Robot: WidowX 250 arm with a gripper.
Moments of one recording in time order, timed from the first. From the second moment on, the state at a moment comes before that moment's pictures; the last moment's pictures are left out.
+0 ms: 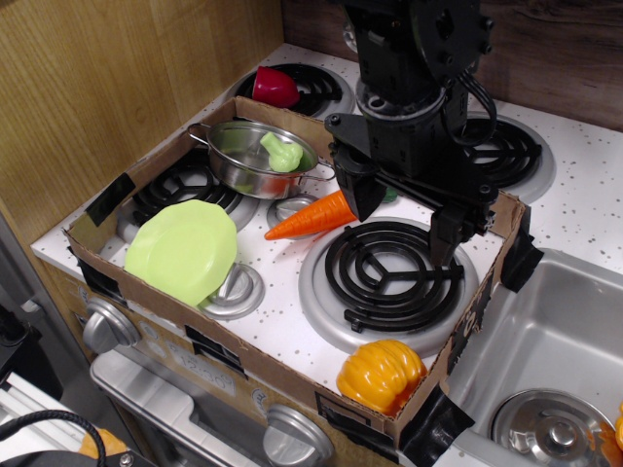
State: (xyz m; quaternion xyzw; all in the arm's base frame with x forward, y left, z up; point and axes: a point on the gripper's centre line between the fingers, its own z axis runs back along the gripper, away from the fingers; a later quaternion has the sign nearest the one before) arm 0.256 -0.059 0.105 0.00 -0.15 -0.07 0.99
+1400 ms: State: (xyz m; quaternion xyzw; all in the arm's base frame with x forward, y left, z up) arm 0.297 -0.001 0.078 0.04 -0.15 -0.13 0.98
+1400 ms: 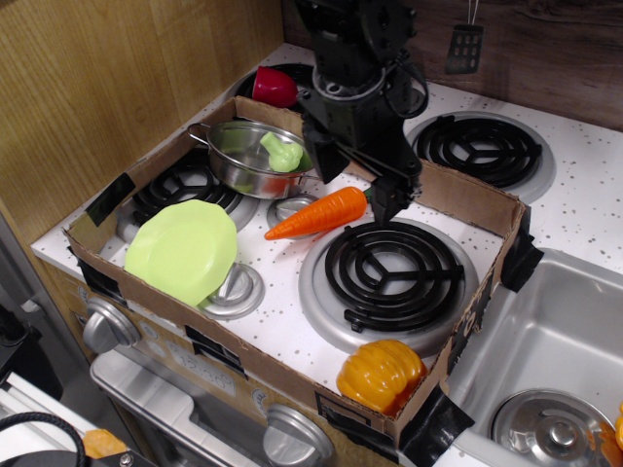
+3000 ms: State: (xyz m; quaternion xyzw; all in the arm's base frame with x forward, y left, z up) arm 0.297 0.063 0.026 0.01 -0.12 -0.07 0.99
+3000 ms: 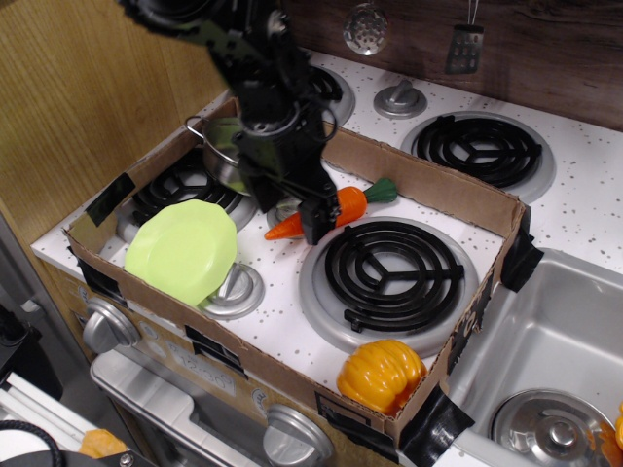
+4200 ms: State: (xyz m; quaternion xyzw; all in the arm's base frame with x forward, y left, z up) arm 0.290 0.046 0.036 -0.07 -0.14 -0.02 0.99
